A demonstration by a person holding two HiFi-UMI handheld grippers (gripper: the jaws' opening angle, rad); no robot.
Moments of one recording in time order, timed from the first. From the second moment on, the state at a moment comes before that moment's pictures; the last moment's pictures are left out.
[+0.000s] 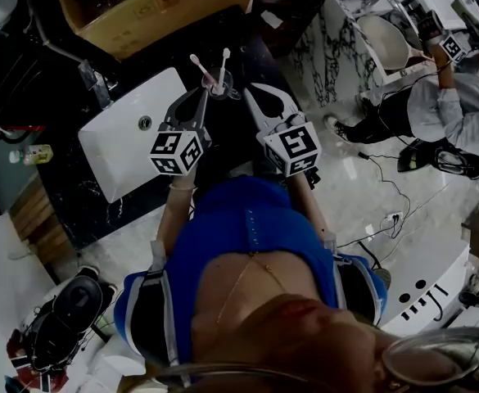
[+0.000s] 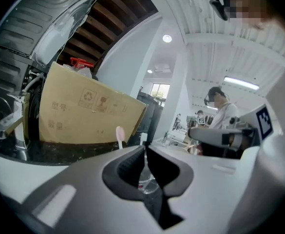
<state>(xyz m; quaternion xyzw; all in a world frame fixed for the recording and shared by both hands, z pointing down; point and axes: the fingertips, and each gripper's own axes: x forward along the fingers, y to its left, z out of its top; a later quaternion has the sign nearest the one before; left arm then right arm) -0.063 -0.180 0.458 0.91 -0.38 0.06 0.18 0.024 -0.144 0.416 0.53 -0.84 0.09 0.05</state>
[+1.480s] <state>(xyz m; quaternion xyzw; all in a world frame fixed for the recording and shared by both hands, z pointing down) -0.047 -0.257 0.518 0.91 -0.33 0.04 0.26 0.038 -0.180 0.468 0.54 -0.83 0.14 0.11</state>
